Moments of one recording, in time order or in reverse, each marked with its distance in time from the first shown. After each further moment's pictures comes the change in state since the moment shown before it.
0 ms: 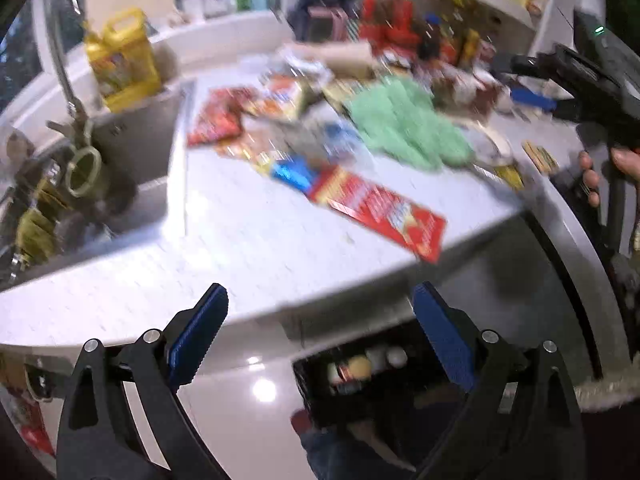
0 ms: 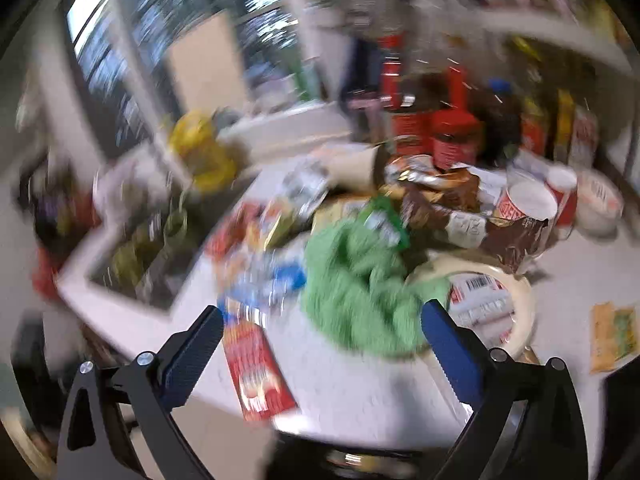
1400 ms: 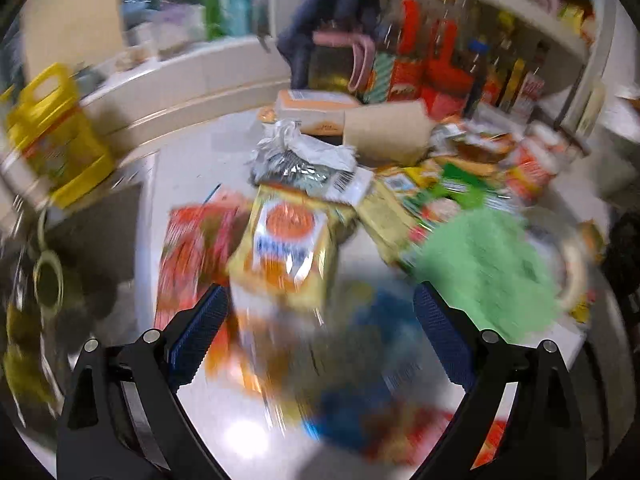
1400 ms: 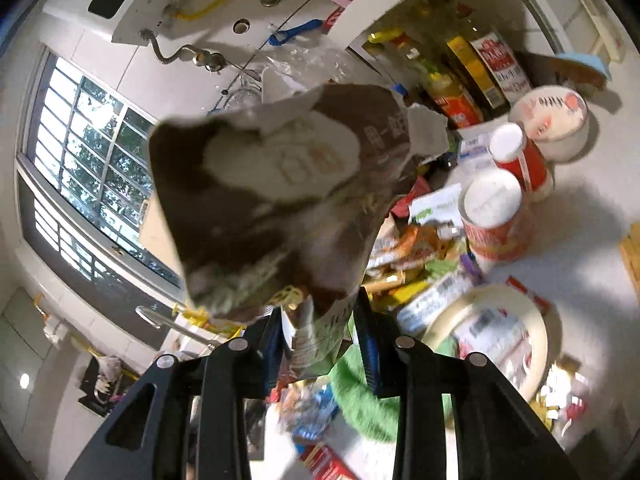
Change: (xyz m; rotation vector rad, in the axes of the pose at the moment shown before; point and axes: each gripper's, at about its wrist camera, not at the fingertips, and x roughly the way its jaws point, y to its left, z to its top) left arm 0.143 0.034 0.199 0.091 0.025 -0.015; right arm -0.036 -0.062 0.024 0.387 -0.221 0.144
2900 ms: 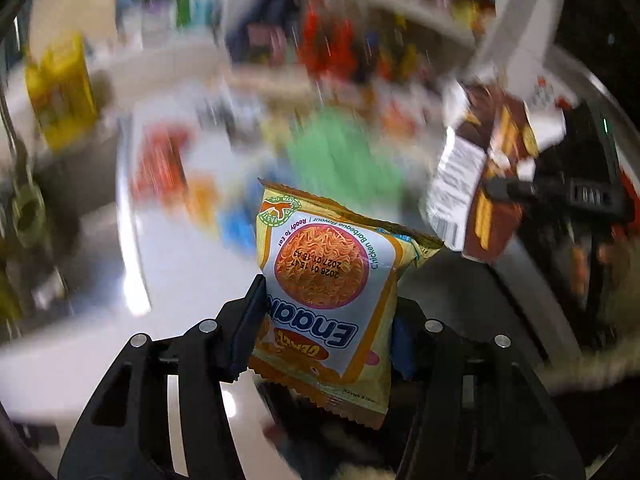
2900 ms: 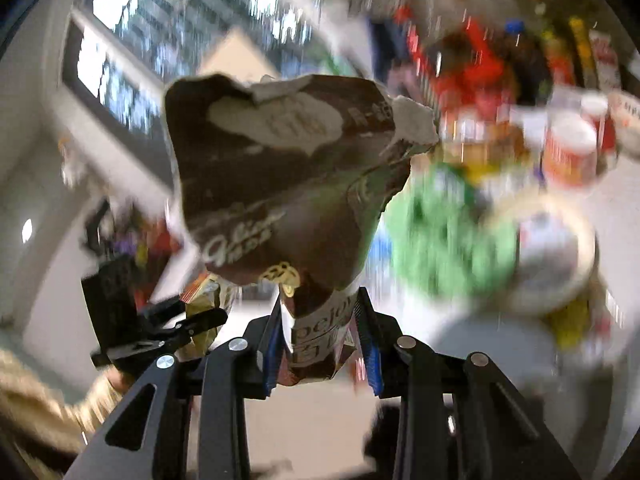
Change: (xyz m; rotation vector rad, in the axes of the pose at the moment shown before) left arm -0.148 -0.048 -0.166 -0.008 0.049 -0.289; right arm -0.023 0.055 -0.124 -0.374 0.524 0.035
